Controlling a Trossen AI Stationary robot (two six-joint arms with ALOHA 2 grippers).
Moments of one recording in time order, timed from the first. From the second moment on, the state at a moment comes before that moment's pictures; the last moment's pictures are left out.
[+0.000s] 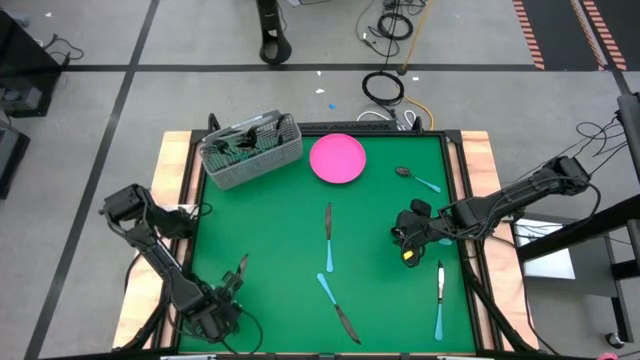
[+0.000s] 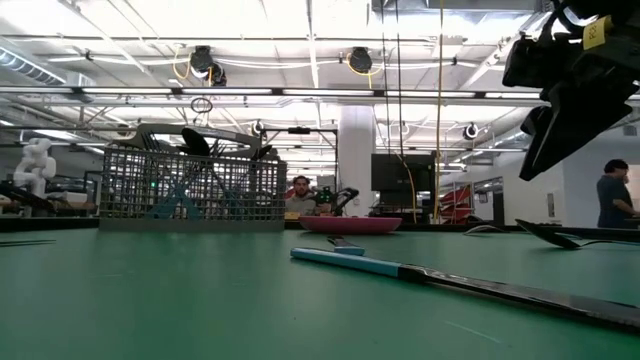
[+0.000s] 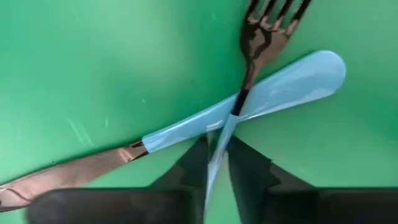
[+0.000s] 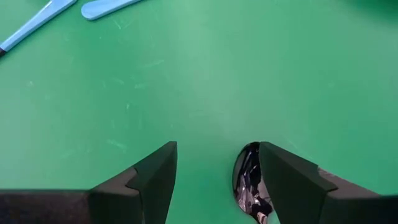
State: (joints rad) left arm -0.96 1.70 0.94 -0.78 0.03 -0.33; right arm 0.33 1.03 0.56 -0.55 0.26 0.61
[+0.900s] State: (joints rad) left arm -0.80 1.50 1.03 -0.89 -0.40 -0.41; right arm 0.33 1.03 0.56 -0.55 0.30 0.61
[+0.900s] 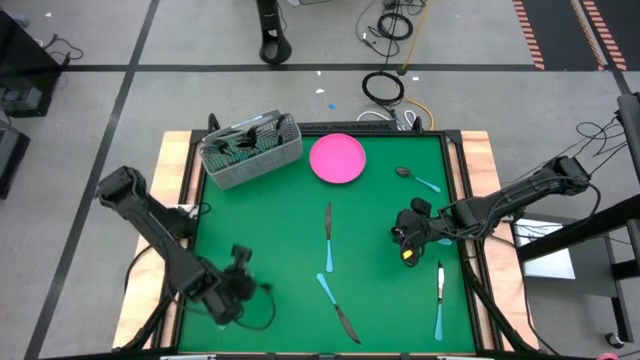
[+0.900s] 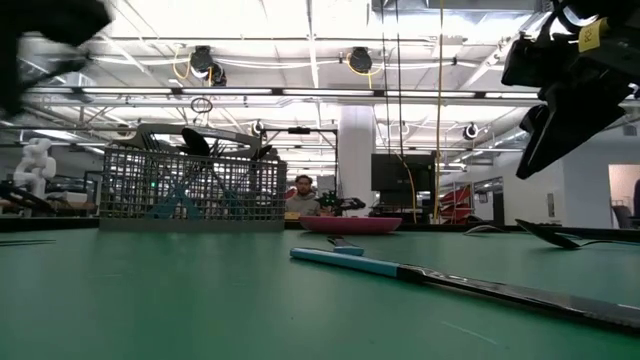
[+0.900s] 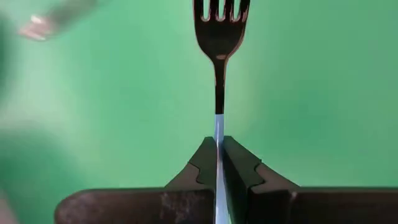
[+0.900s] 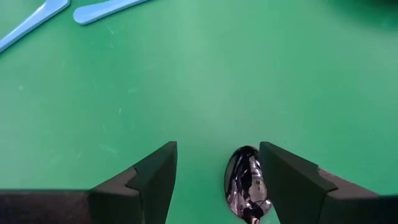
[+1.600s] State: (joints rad) left arm -0.11 0.91 0.81 -0.57 -0.98 -0.31; right arm 0.36 1.03 0.57 -0.25 0.32 0.42
